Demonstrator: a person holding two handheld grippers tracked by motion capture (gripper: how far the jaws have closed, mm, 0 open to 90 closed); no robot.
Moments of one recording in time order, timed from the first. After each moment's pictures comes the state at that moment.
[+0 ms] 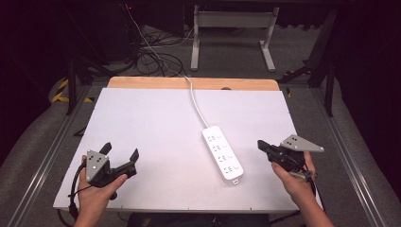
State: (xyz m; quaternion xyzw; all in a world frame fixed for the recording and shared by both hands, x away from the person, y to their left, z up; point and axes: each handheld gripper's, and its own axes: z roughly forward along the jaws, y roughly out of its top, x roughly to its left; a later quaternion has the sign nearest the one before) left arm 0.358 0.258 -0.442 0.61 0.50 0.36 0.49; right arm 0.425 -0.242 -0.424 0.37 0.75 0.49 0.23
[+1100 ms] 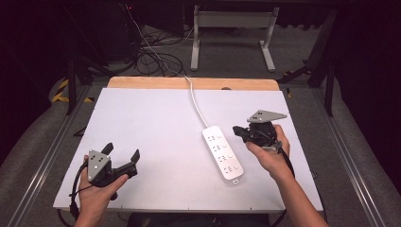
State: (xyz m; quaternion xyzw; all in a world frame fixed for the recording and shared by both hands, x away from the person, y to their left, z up) left arm 0.359 0.257 -0.444 0.62 0.50 0.35 0.49; right arm 0.473 -0.167 -0.383 0.35 0.82 0.42 0.19
